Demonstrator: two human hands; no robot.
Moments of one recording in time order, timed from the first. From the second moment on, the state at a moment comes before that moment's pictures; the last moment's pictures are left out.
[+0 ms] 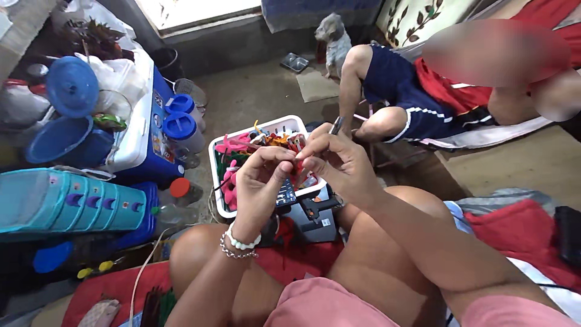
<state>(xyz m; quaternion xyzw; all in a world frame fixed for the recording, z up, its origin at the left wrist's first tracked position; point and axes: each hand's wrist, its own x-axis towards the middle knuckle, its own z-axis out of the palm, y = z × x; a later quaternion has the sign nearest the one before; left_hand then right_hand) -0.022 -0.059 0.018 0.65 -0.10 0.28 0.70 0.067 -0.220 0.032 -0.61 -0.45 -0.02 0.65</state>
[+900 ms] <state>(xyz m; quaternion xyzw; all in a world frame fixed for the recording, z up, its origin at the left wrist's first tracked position) -0.021 -0.066 0.022 0.65 -0.07 0.25 0.71 0.072 -0.236 0.039 -0.61 -0.43 0.08 0.66</state>
